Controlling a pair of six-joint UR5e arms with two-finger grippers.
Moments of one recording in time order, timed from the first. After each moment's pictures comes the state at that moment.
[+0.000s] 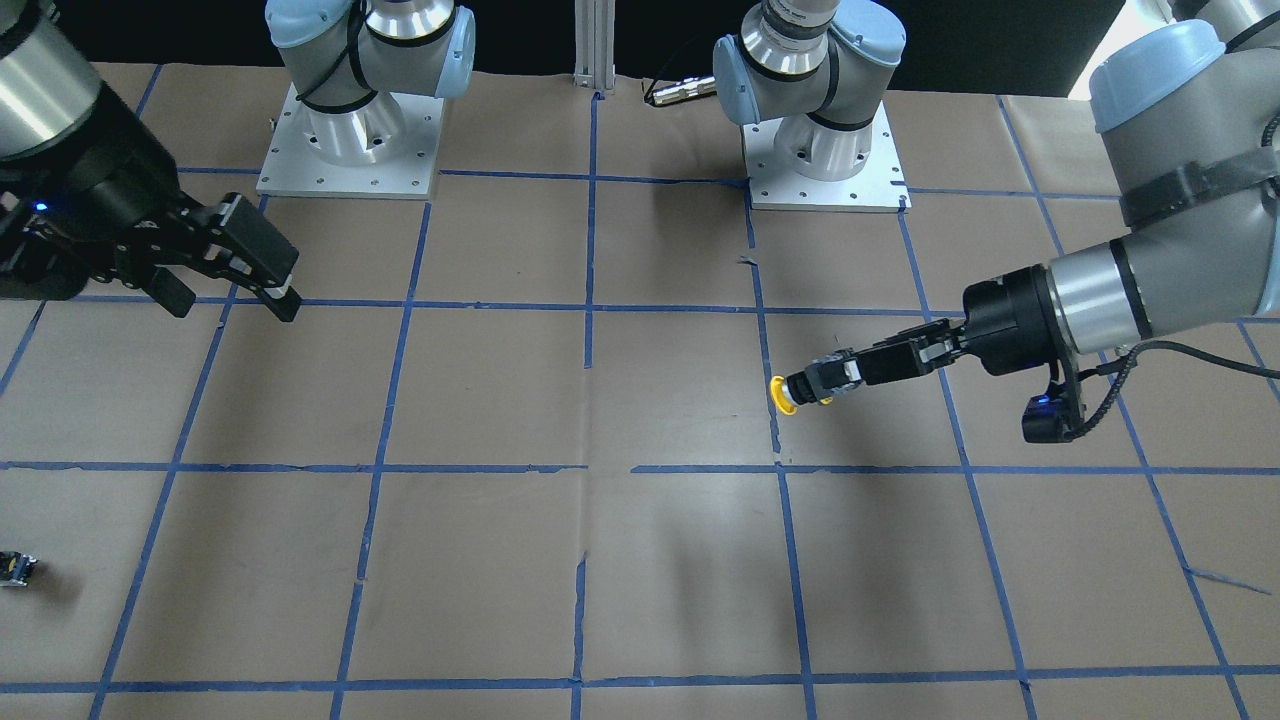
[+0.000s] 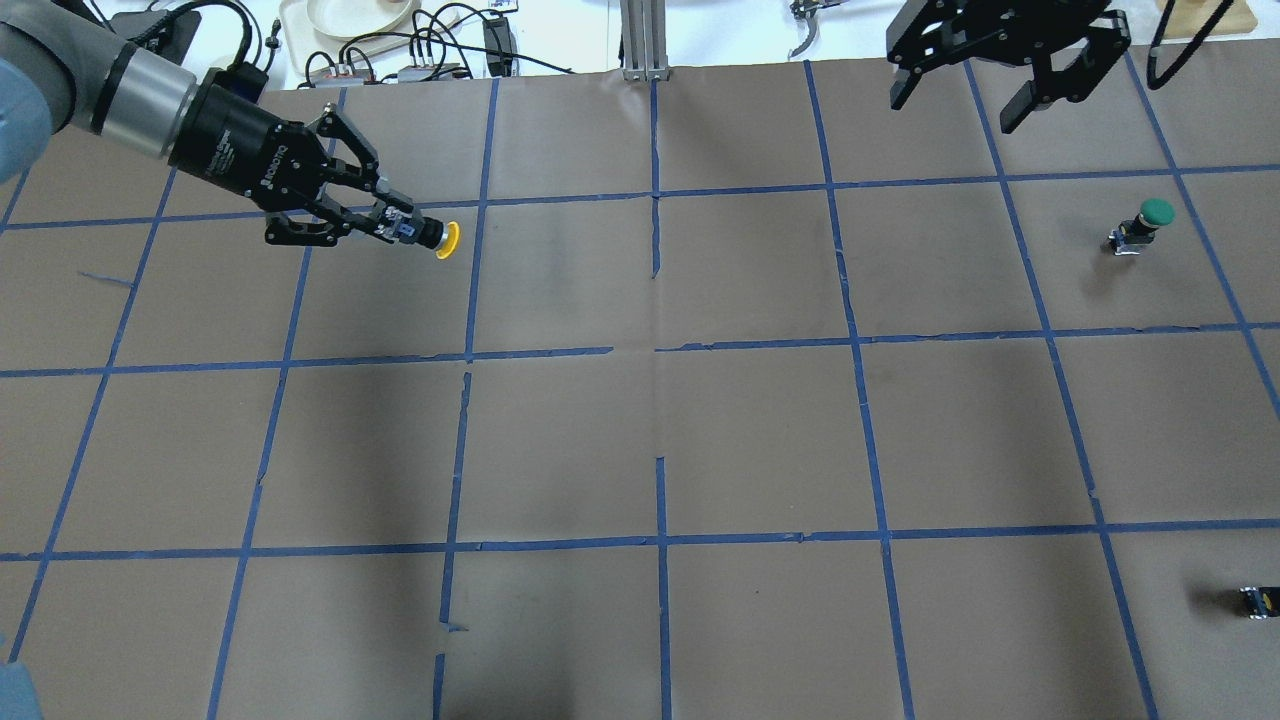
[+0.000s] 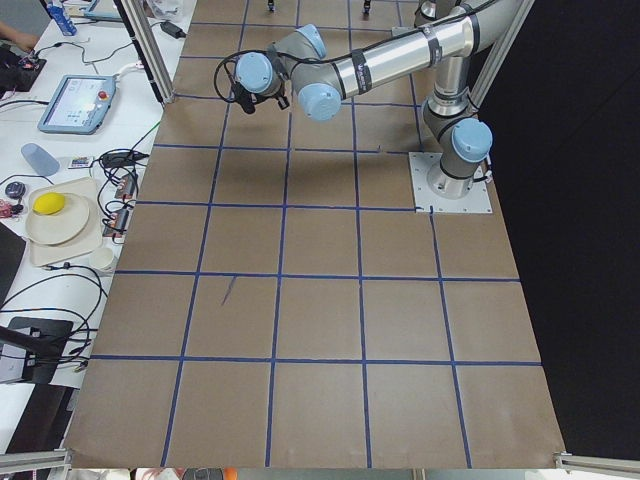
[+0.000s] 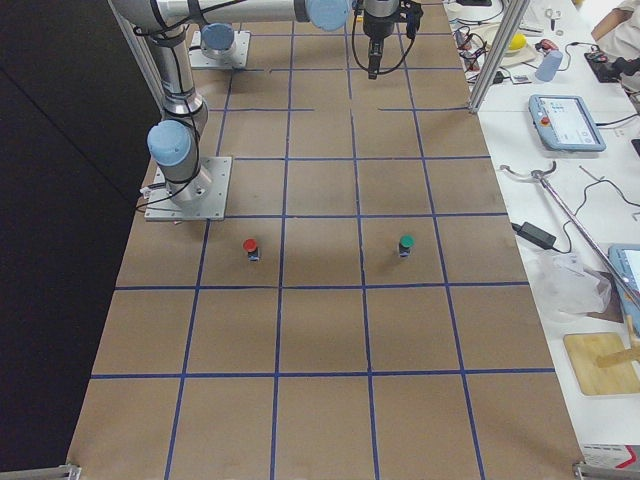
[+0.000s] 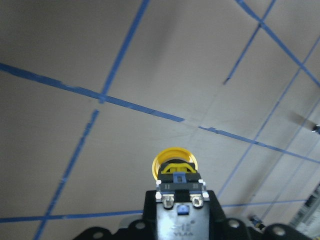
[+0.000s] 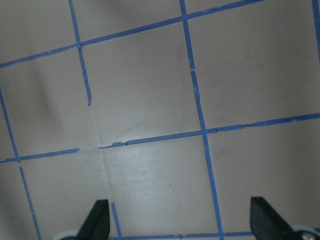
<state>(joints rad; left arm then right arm) -1.28 -1.81 -1.56 -1.76 0.77 -0.13 1.42 -1.44 1.35 -1.49 -1.31 0.06</state>
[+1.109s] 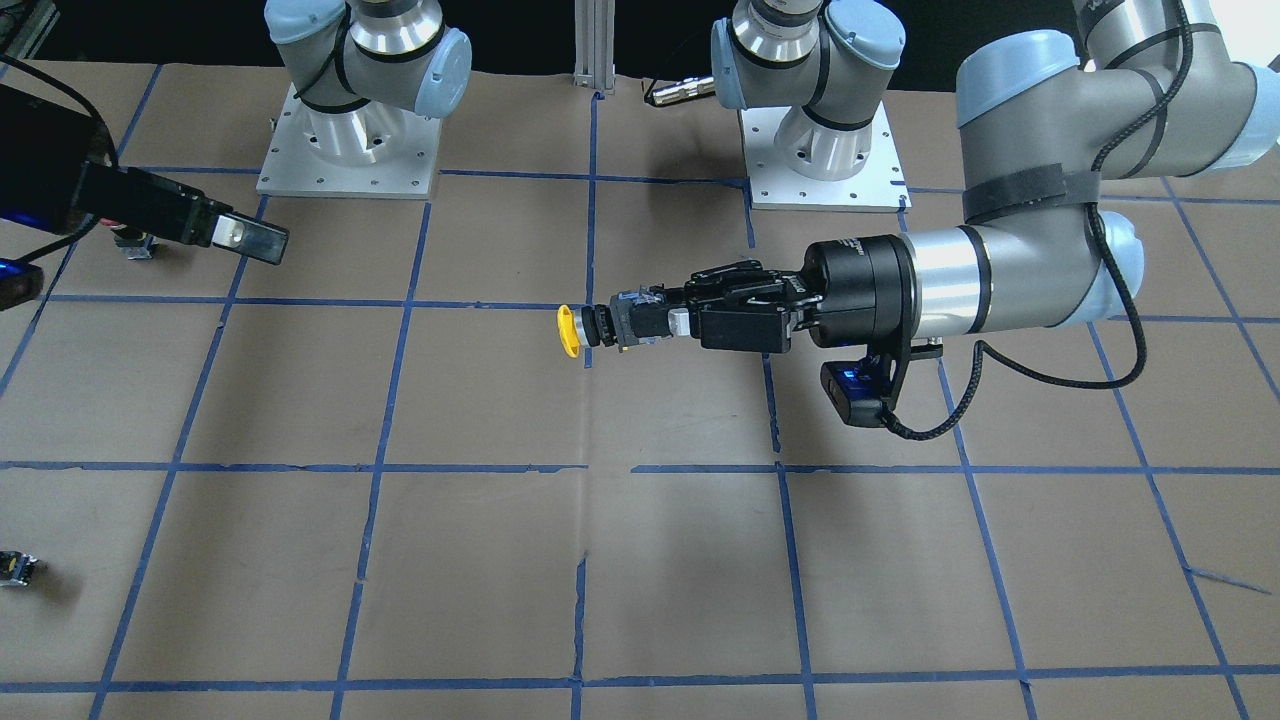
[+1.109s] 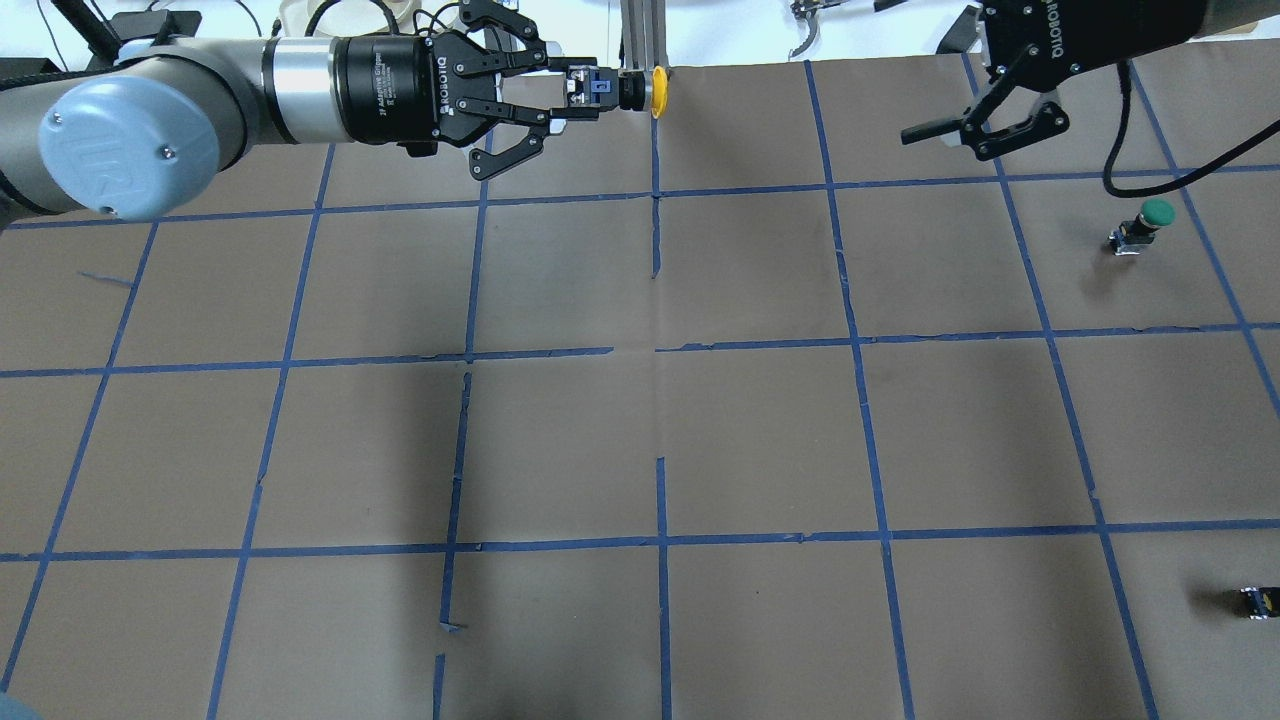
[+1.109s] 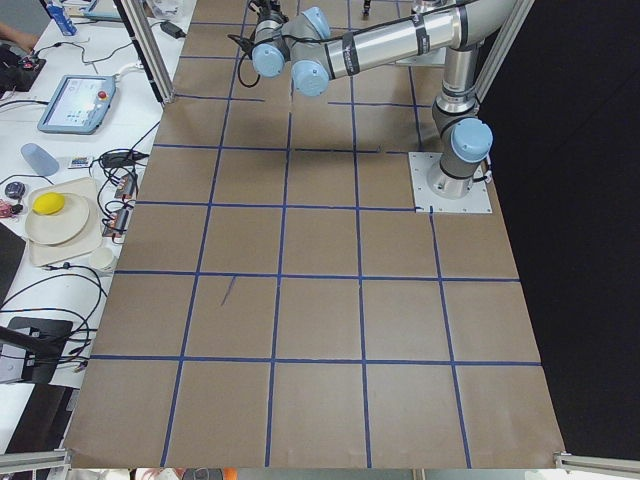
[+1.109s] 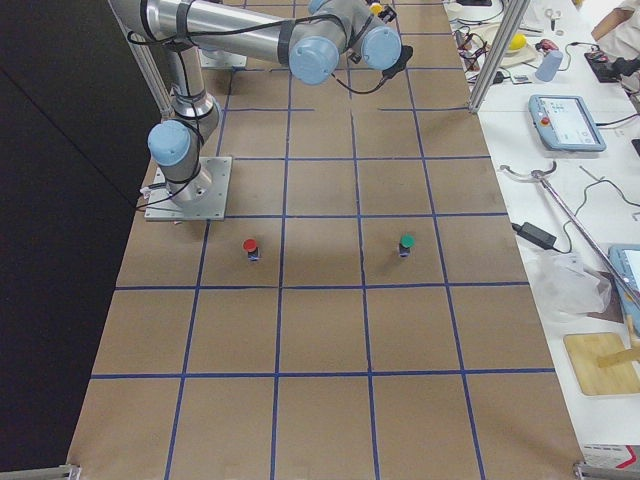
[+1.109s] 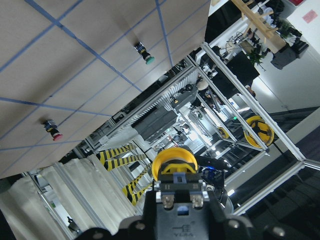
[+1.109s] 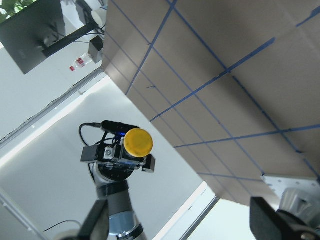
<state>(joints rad) -1.46 -1.81 -1.63 -1.80 0.10 -0.40 1.26 -1.44 1.47 -1.01 -0.45 0.06</state>
